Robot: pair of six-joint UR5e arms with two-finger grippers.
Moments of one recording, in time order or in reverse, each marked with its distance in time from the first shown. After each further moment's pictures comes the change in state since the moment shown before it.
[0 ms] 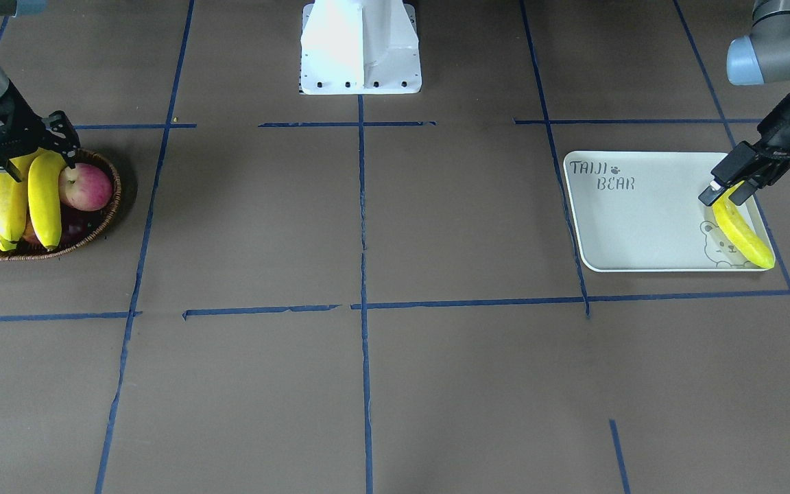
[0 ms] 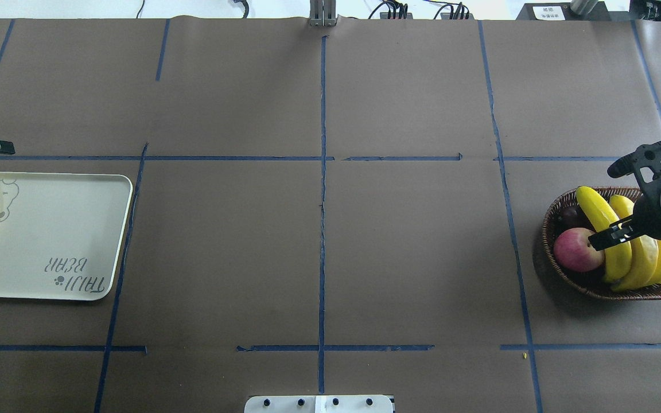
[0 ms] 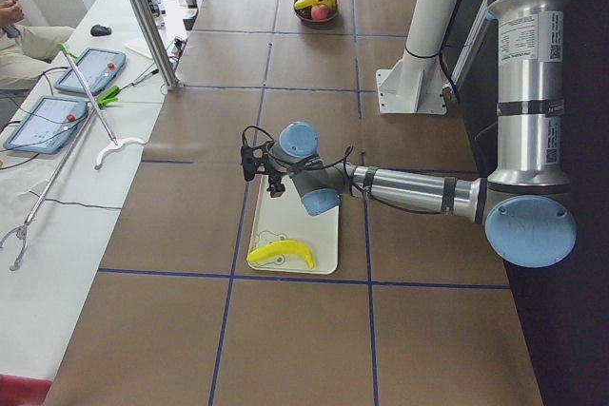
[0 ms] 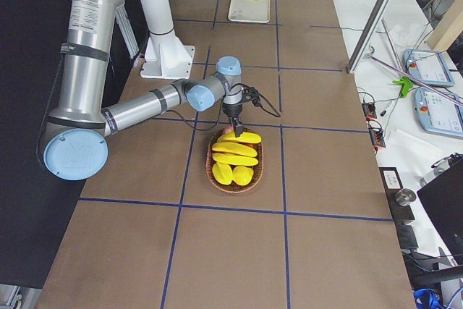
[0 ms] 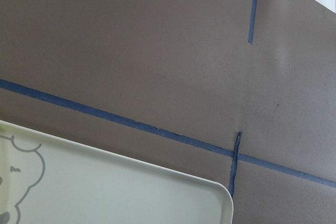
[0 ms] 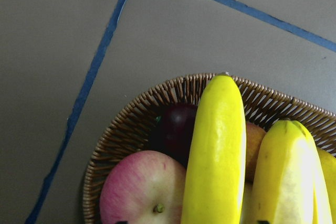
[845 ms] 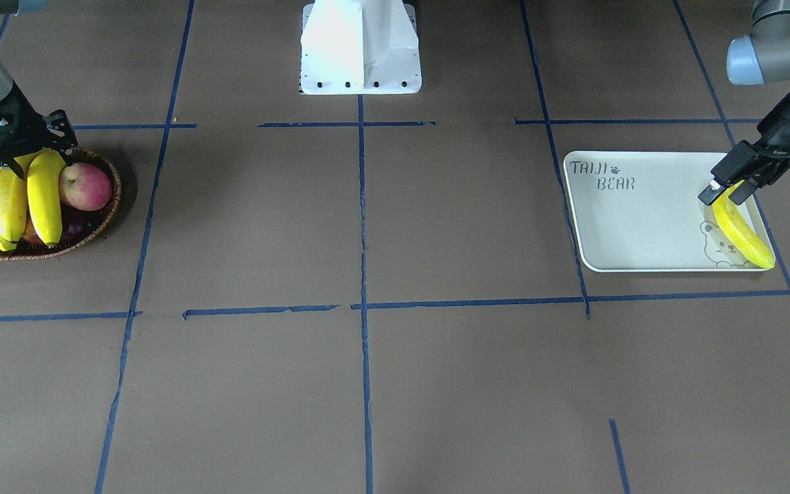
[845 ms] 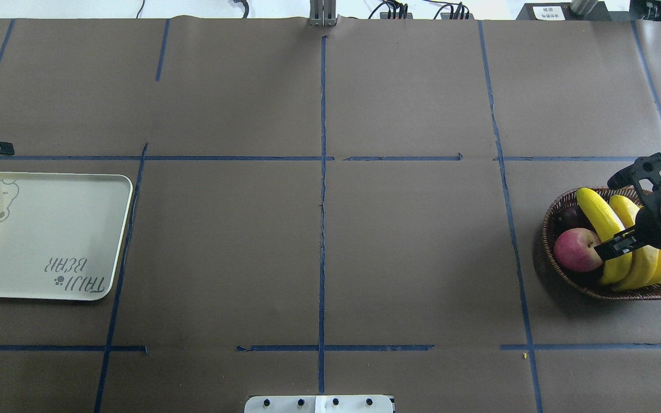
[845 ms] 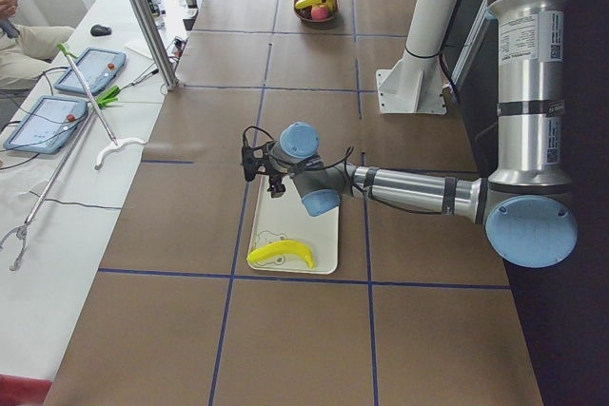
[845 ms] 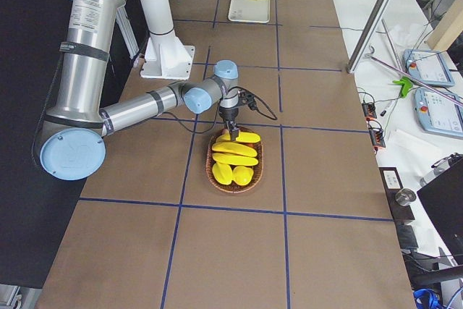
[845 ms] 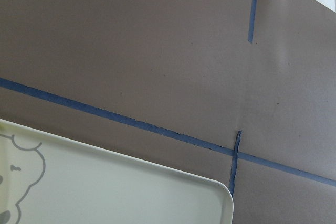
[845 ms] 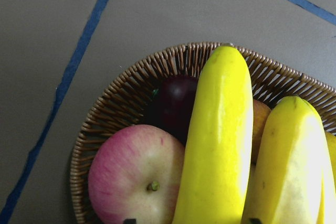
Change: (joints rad) left arm 0.001 0.004 0.000 -0.004 0.000 0.001; right arm -0.015 -0.026 -0.002 -0.002 -0.012 -0.026
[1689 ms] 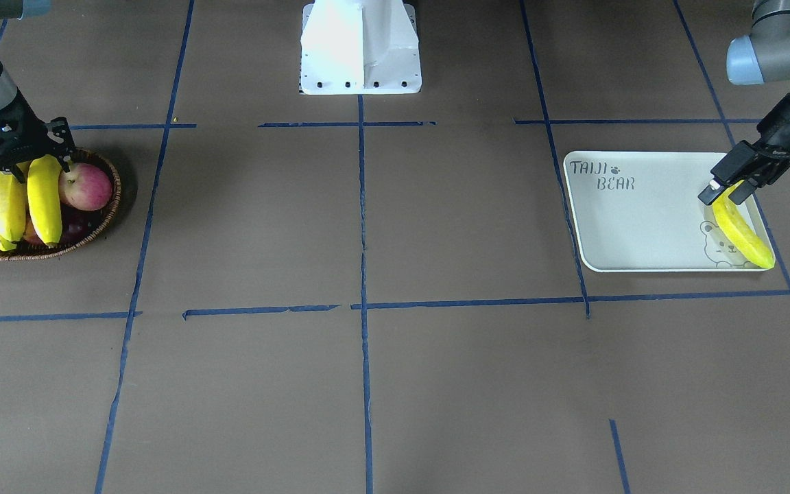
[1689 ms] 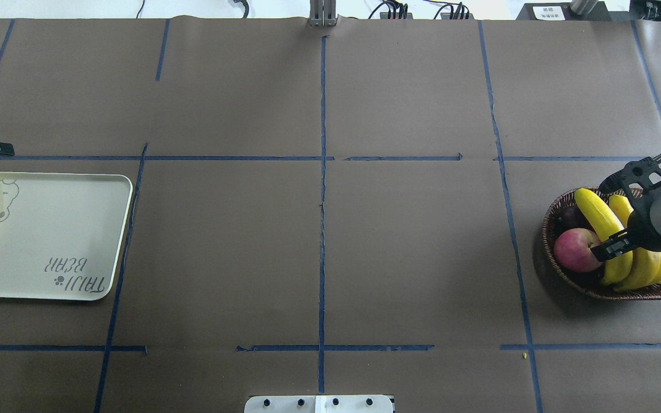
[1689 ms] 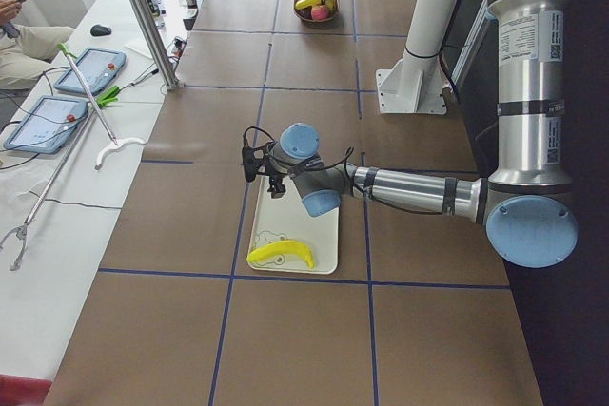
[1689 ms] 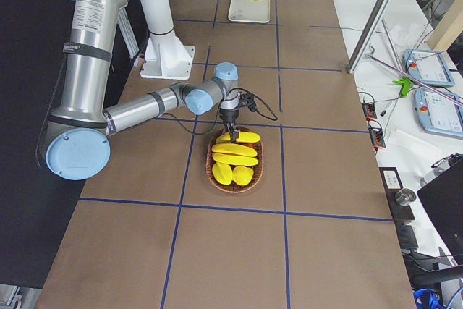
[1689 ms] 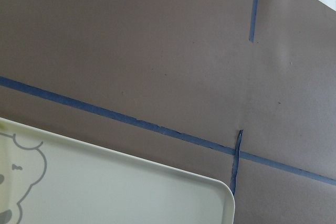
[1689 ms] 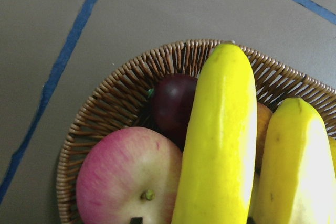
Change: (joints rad) left arm 0.002 0.001 0.001 -0.001 0.001 0.001; right arm -0.029 0.012 -0.022 -0.002 -0.034 0.000
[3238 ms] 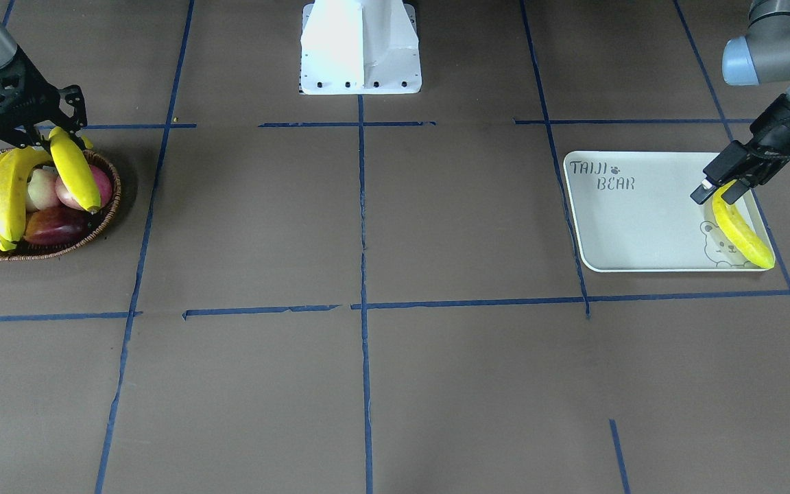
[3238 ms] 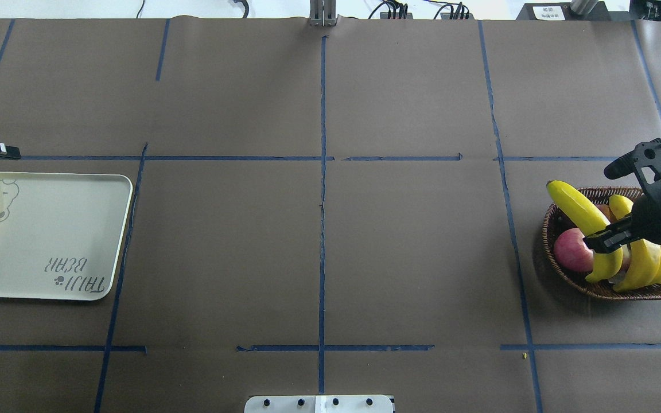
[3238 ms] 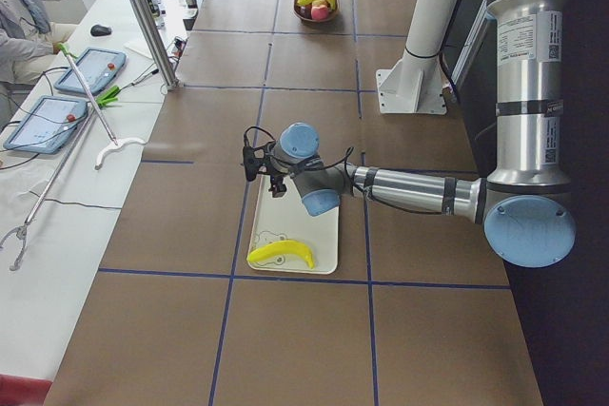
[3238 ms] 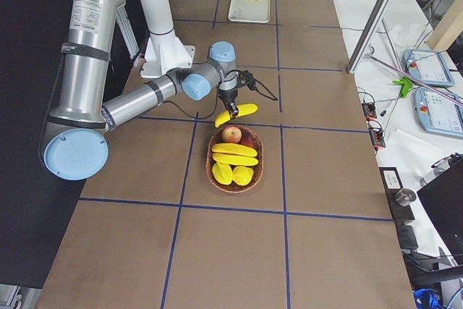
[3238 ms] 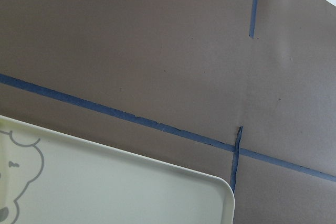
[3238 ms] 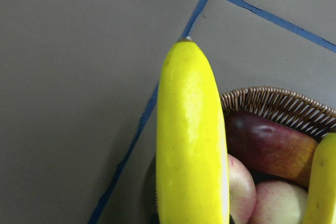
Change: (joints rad) left arm 0.022 -0.011 -0.001 -0.022 -0.005 -0.025; right arm 0.051 0.038 0.139 0.008 0.127 0.020
